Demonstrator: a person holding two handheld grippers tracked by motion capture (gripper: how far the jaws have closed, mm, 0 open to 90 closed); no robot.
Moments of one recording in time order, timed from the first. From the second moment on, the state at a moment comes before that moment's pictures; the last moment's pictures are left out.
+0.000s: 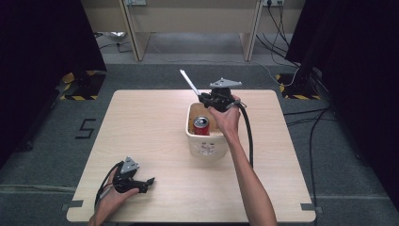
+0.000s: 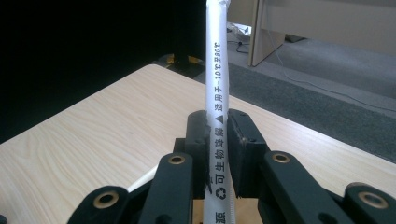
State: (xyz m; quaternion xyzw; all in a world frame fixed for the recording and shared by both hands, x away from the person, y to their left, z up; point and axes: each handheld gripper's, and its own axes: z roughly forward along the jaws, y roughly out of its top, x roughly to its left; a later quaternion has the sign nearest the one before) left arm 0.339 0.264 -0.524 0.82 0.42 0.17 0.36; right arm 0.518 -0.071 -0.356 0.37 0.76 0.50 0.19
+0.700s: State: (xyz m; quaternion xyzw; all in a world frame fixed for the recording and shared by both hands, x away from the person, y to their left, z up) left arm 0.339 0.264 -0.524 0.82 0.42 0.17 0.36; right arm 0.519 -0.075 -0.367 0.38 0.76 0.49 0.17
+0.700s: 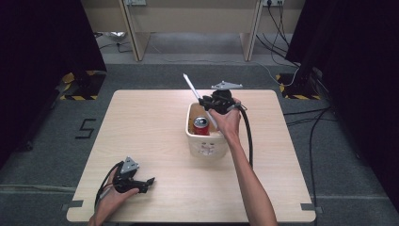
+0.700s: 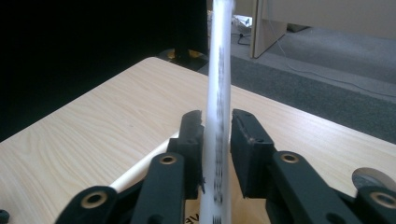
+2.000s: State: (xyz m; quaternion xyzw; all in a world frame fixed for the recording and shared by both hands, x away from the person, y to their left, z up) left arm 0.339 0.264 -0.524 0.81 0.42 0.17 0.36; right arm 0.501 -0.091 -0.344 0.39 0.76 0.48 0.18
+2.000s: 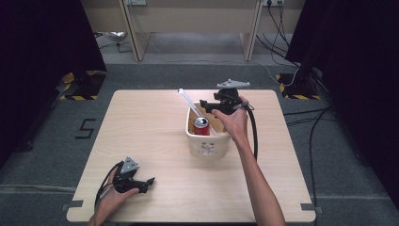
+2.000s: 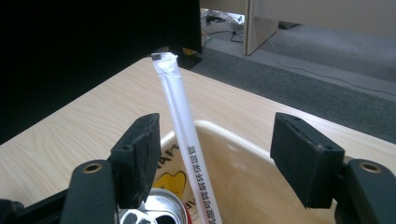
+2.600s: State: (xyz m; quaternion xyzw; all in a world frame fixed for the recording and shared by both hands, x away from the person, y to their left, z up) left arm 0.339 0.264 -0.525 0.81 0.42 0.17 0.36; right arm 0.475 -0.133 -0.345 0.40 0.76 0.47 0.20
